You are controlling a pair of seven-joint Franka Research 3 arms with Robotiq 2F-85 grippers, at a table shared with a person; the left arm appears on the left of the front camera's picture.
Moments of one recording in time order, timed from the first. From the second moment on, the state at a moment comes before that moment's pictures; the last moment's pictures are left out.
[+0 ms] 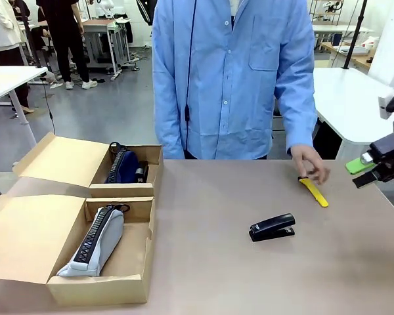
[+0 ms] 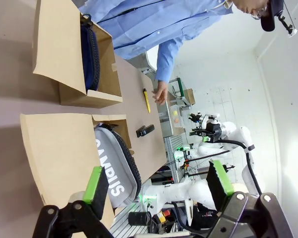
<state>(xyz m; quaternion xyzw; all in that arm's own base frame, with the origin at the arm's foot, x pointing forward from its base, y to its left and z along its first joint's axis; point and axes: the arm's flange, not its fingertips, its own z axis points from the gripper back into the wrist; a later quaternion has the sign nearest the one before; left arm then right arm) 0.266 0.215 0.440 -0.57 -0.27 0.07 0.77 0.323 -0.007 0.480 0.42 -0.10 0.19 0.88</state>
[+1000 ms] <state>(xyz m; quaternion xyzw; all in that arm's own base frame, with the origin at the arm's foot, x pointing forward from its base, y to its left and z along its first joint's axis) 0.266 0.215 0.440 -0.57 -0.27 0.07 0.77 0.233 -0.148 0.457 0.40 -0.14 0.24 0.87</state>
